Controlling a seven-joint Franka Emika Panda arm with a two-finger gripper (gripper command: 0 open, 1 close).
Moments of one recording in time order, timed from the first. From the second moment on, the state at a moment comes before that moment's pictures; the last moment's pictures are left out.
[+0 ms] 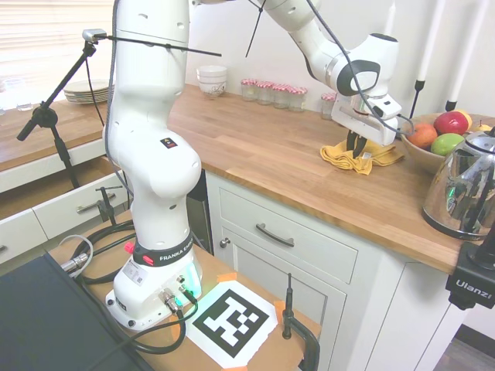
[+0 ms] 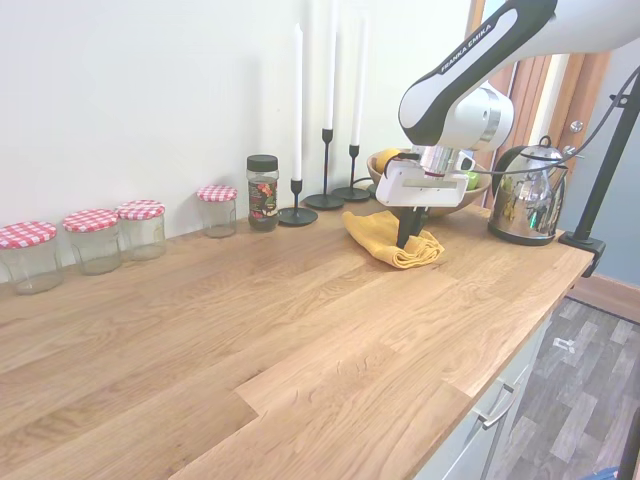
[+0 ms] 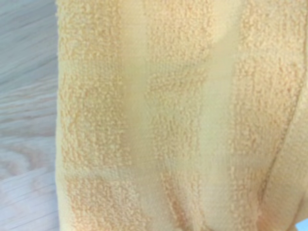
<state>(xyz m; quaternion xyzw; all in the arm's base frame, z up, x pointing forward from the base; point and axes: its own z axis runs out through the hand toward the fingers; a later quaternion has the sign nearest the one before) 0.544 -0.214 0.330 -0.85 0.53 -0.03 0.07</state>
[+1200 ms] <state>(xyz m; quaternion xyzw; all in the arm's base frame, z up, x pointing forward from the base) 0.580 0.042 0.329 -0.91 0.41 -0.04 0.03</state>
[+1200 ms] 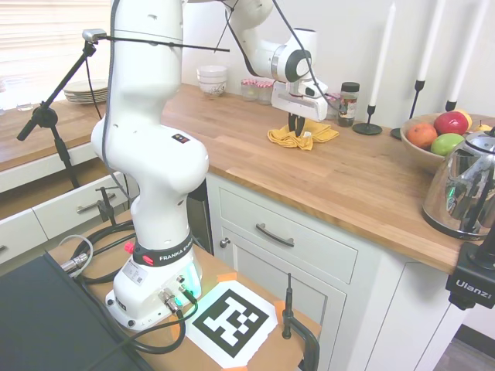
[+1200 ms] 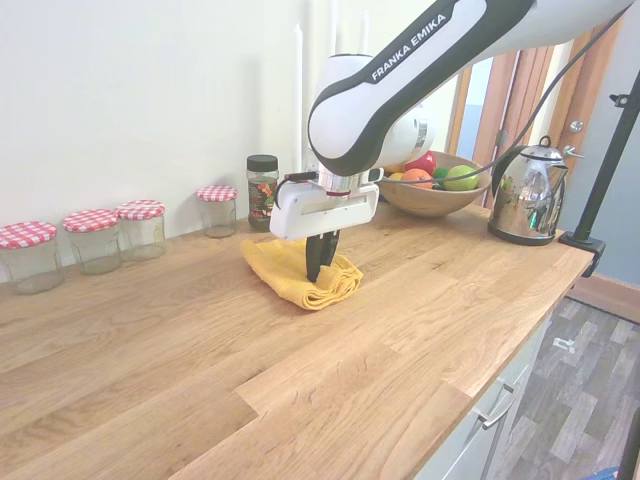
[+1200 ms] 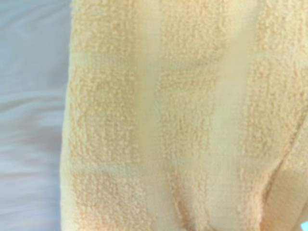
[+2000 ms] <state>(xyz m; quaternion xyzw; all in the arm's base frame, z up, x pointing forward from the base) 0.553 0.185 0.325 -0.95 0.31 -0.09 -0.02</state>
